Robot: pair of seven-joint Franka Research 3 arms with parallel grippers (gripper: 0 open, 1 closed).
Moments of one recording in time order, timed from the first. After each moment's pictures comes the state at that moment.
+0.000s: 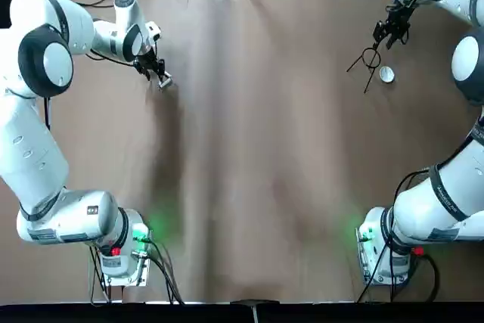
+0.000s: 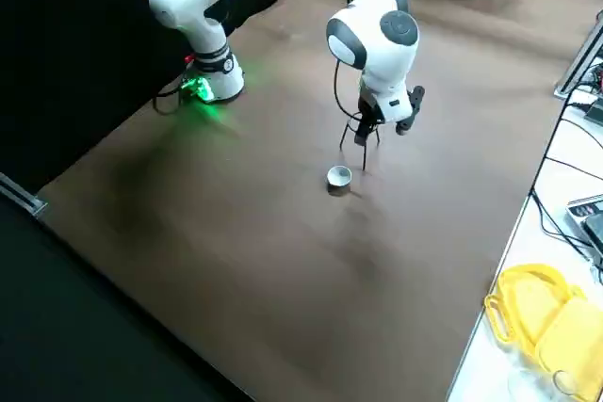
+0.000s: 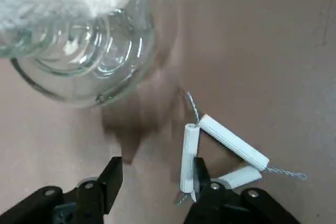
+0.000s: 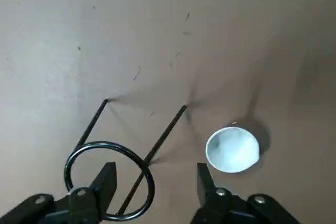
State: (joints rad) left arm 0.04 0.46 -0.16 -2.14 0.17 2.53 -0.20; right arm -0.01 0.39 -0.12 -1.86 0.14 2.04 -0.36
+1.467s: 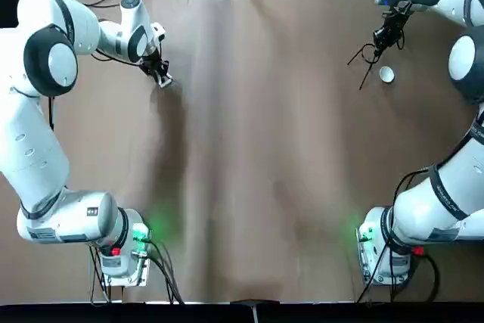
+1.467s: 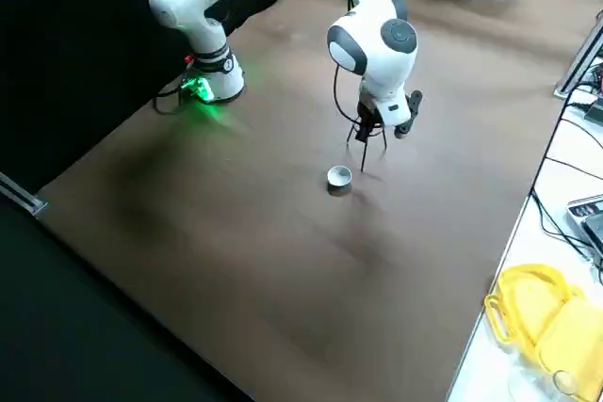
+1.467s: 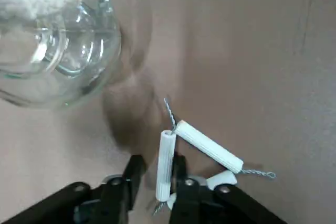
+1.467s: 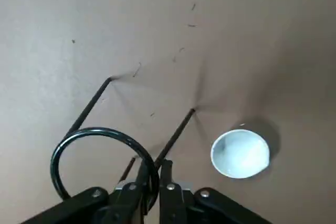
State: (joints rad) left arm 0.01 0.48 -0.17 -2.12 0.17 2.53 -0.26; right arm -0.01 0.40 -0.12 -1.88 0.13 2.07 -0.36
